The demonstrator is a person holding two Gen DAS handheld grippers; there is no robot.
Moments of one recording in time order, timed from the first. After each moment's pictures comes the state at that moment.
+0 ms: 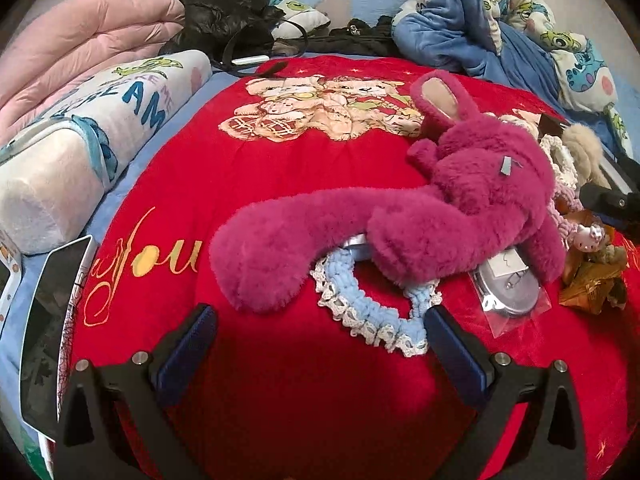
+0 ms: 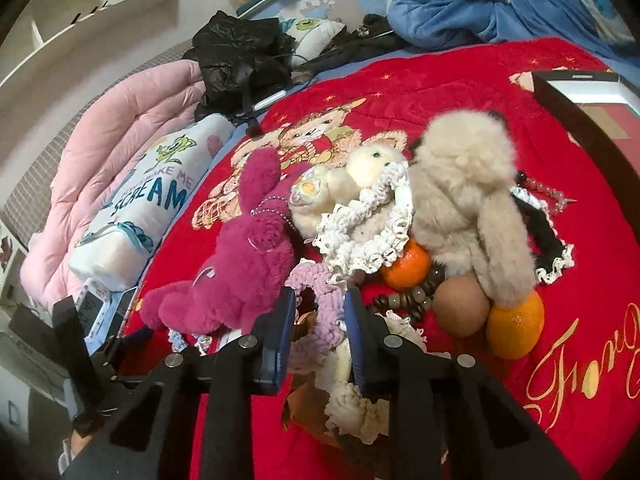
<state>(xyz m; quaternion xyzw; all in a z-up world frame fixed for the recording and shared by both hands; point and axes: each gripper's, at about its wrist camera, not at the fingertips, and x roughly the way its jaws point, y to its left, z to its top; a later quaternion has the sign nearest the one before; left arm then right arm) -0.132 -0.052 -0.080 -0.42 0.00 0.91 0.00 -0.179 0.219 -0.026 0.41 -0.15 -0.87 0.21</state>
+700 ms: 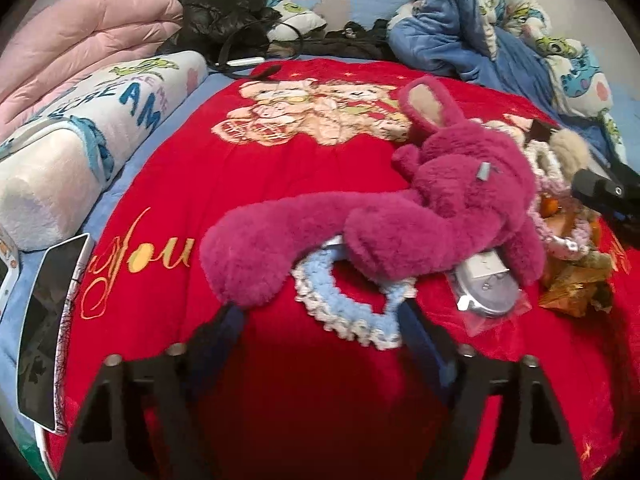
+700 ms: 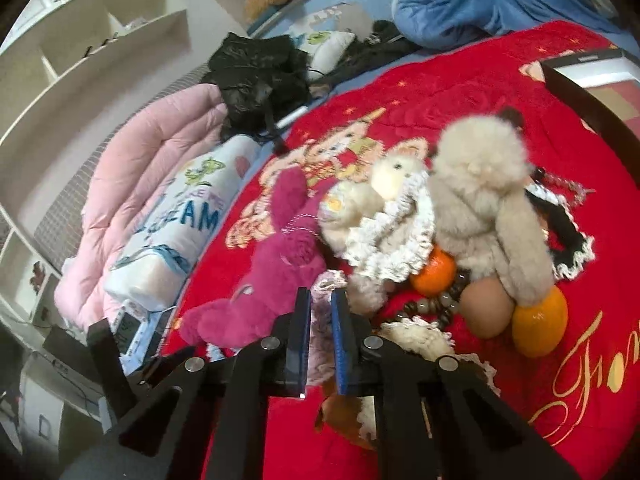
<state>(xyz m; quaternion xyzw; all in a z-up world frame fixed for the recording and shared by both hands) -0.125 -0.048 -0.073 -0.42 -0.01 0.91 0.02 -0.175 0.225 -0.015 0.38 -0.22 -0.86 0.26</state>
